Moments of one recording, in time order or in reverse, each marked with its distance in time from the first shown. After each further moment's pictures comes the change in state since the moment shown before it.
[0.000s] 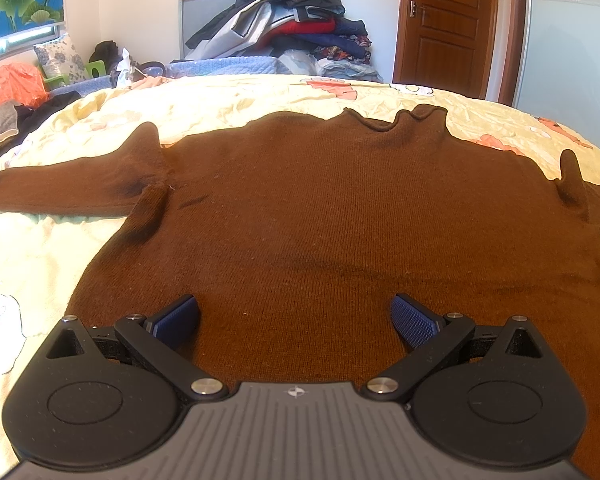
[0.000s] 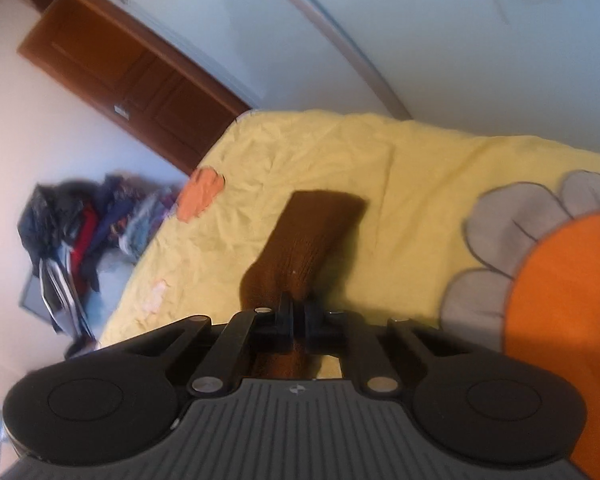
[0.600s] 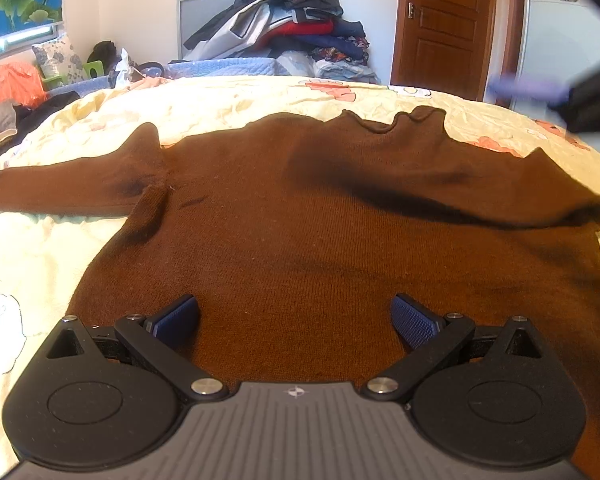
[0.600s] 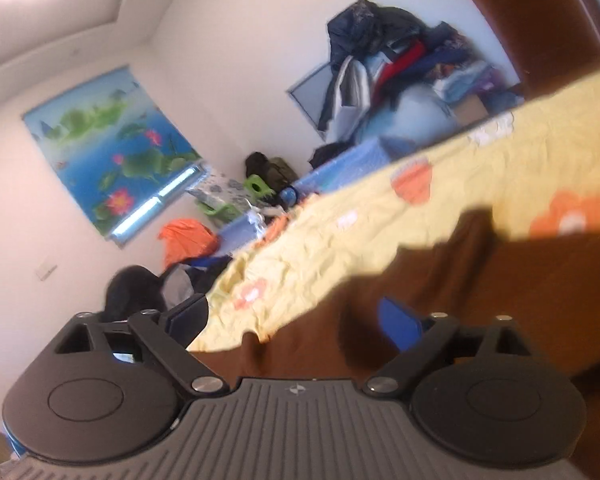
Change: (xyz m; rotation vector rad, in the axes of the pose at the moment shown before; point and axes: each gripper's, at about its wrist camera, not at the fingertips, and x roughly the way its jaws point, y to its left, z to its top) left arm -0.002 0.003 0.001 -0.001 -0.005 -0.013; right arm -0.129 0.268 -0.326 -0.567 0.424 0.704
